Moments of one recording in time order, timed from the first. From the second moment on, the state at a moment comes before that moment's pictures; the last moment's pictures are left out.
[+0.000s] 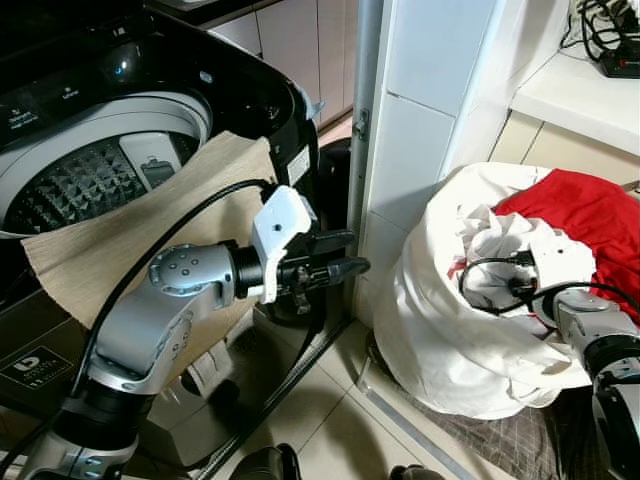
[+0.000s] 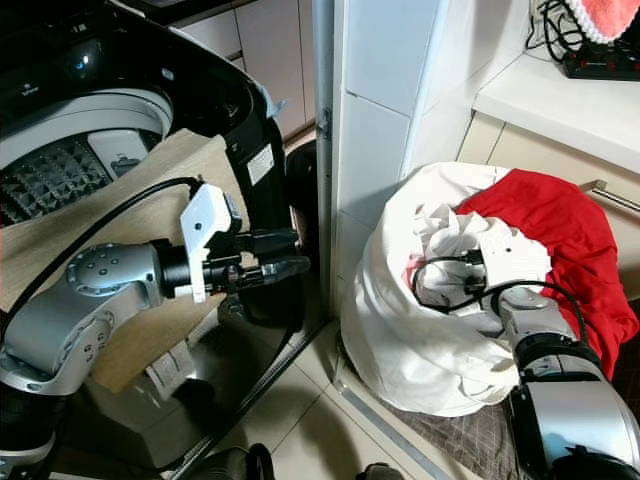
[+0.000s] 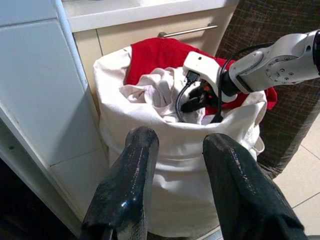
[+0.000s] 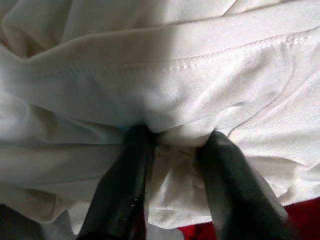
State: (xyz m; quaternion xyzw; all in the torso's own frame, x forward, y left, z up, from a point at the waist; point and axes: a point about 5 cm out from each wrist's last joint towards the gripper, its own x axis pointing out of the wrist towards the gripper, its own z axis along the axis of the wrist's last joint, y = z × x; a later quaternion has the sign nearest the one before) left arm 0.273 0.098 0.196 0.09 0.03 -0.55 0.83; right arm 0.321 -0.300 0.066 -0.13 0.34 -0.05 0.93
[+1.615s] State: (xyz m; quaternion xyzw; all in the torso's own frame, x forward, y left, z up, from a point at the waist) left arm 0.301 0.047 0.245 -0.04 -0.13 -0.49 0.86; right arm 0.297 -0.201 0.275 0.25 -0.09 0.24 0.93
